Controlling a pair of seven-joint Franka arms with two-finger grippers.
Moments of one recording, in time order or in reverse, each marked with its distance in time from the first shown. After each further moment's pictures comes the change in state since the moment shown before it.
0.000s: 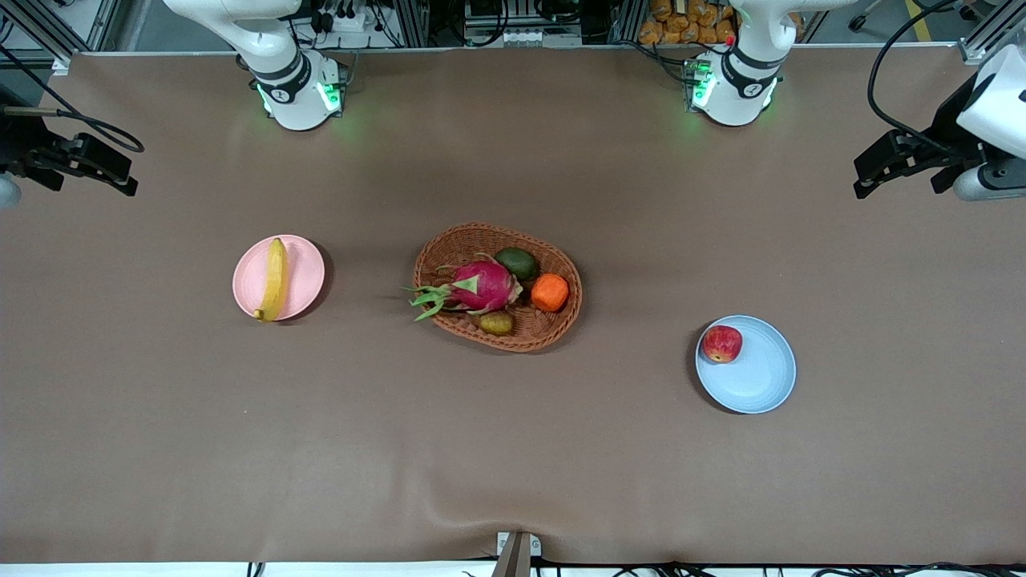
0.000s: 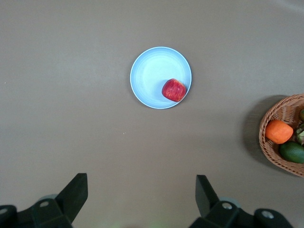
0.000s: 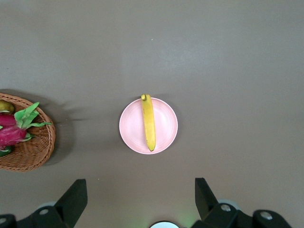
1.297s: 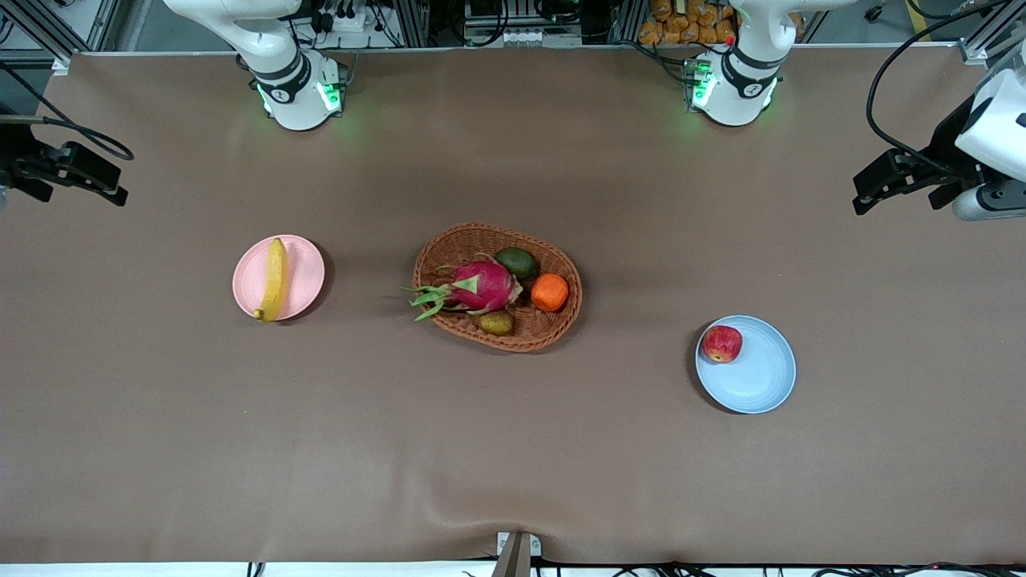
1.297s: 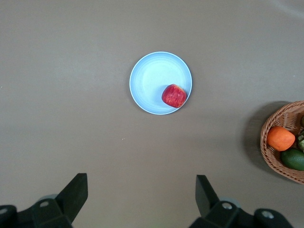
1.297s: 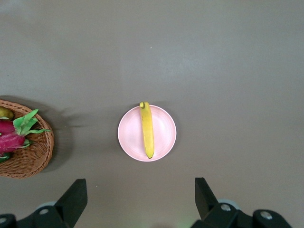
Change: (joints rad) left arm -0.001 0.027 0.008 -0.008 0.000 0.039 0.001; right arm 0.000 0.006 -0.013 -0.012 0.000 0.037 -0.009
